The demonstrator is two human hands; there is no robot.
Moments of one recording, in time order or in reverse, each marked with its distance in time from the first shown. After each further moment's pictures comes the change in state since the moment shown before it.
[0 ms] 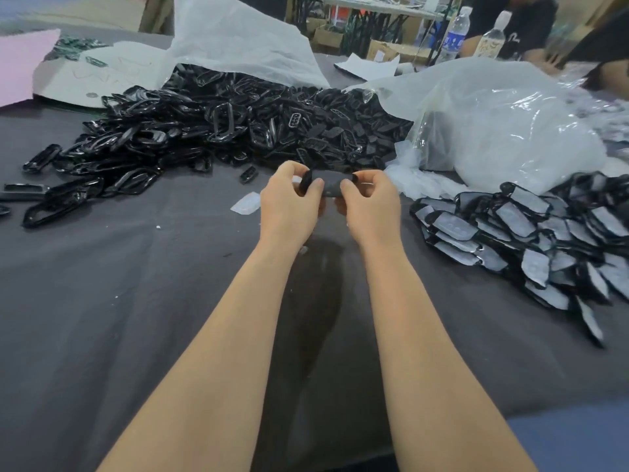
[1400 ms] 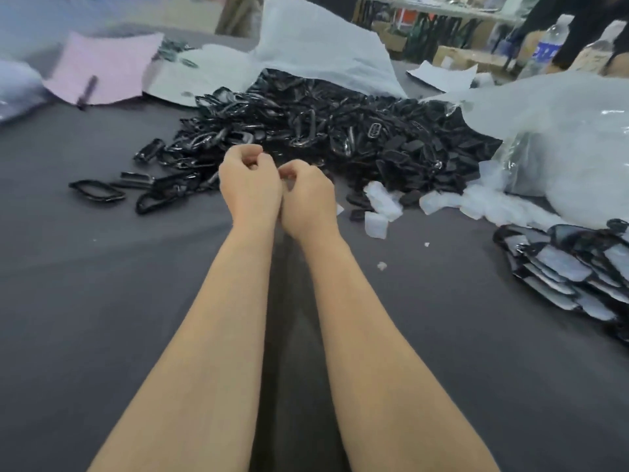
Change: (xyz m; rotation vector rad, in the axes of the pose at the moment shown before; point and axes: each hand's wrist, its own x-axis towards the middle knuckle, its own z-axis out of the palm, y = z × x) left_hand 0.040 -0.017 -0.104 -0.077 0.519 -0.120; right_hand -0.033 -0.040 0.132 -0.369 -0.416 -0.302
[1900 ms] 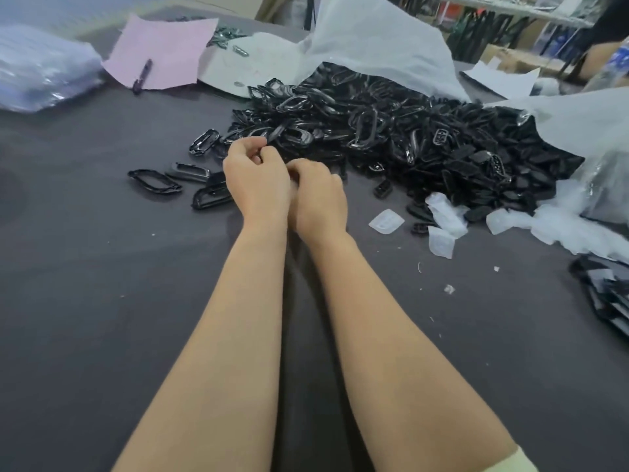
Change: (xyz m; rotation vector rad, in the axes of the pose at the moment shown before) left_hand 0.049 -0.021 -0.040 -0.121 0.197 -0.054; right_hand 0.029 -0.015 0.069 -0.238 -0.083 -0.110
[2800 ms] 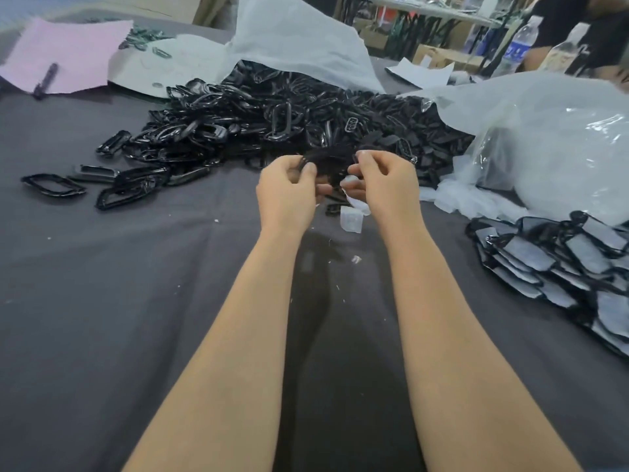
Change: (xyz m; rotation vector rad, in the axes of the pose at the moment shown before) left_hand -0.106 0.001 0.060 -0.040 -0.525 0.011; right_hand -0.048 0.107 -0.127 0.632 0.329 0.292
